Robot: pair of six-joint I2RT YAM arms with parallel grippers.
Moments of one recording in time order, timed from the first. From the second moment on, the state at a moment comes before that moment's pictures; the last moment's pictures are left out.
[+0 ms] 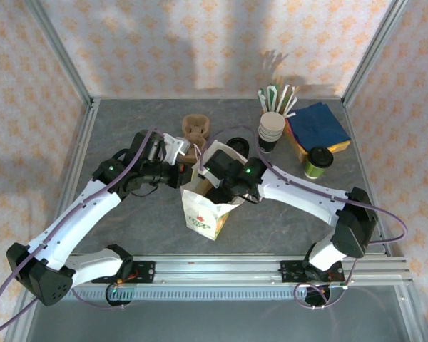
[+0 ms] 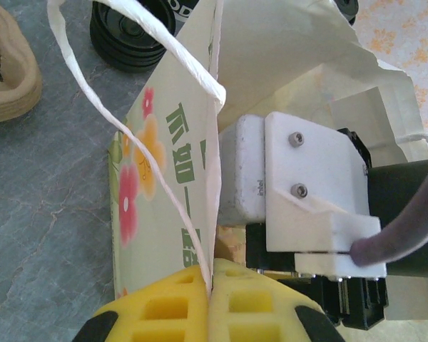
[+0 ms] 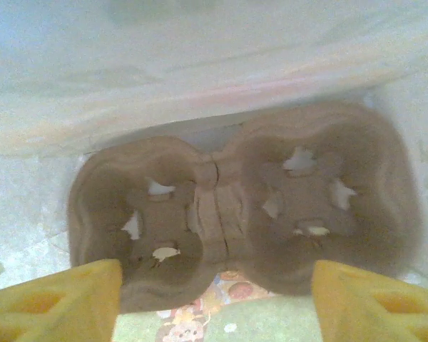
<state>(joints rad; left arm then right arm) -0.50 1.13 1.14 -0.79 0.39 -0.31 0.96 1.55 1.31 -0.89 0.01 0.06</state>
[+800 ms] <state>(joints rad) -0.50 1.13 1.15 -0.79 0.38 -0.33 0.96 1.37 1.36 -0.76 -0.02 0.25</state>
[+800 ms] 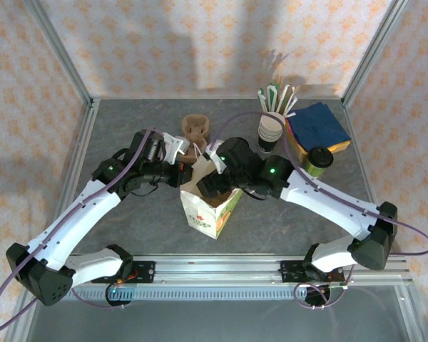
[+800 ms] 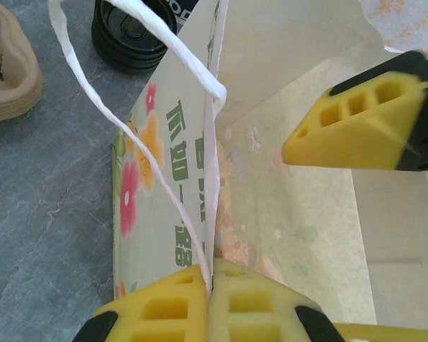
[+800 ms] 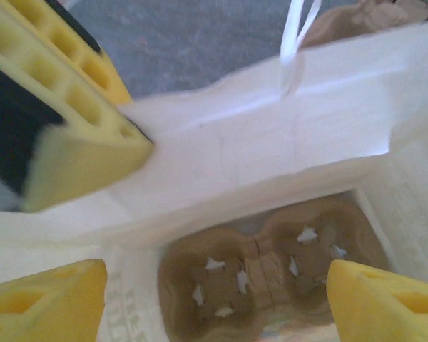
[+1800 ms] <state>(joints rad) -0.52 1.02 1.33 -0.77 0.02 -0.36 0.85 1.16 1.39 -1.02 0.29 1.05</state>
